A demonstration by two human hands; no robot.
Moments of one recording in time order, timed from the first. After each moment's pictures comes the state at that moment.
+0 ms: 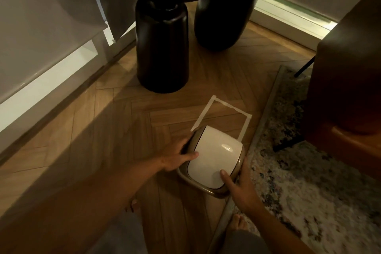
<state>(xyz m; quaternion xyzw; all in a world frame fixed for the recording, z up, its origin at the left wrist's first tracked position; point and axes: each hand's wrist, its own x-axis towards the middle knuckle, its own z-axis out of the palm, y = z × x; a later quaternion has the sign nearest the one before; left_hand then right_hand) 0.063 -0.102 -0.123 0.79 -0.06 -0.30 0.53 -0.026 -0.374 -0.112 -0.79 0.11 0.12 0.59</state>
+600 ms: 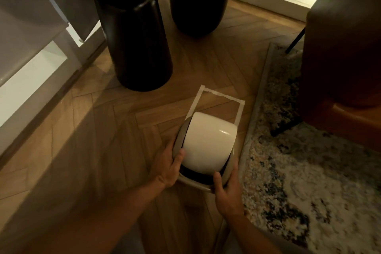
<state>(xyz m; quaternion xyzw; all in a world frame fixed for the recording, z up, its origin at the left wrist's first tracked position) 0.046 -0.135 -0.193 0.84 0.00 -0.07 0.53 -0.038 -0.342 -0.165 -0.81 0.16 -0.04 0.56</state>
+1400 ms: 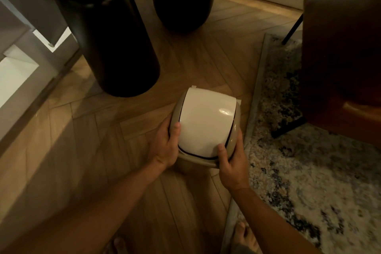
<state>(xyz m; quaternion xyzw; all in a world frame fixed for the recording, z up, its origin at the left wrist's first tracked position) 0.154 -0.183 -0.179 0.83 0.00 0.02 0.55 0.073 -0.383 -0.163 -0.83 0.12 -0.10 0.54</state>
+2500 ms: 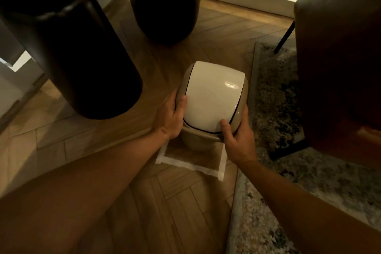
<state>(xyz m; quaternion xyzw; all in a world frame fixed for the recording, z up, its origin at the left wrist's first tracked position) 0.329 -0.262 -0.192 0.82 -0.08 0.00 0.57 0.232 -0.468 -0.197 -0.85 0.10 -0.14 0.51</state>
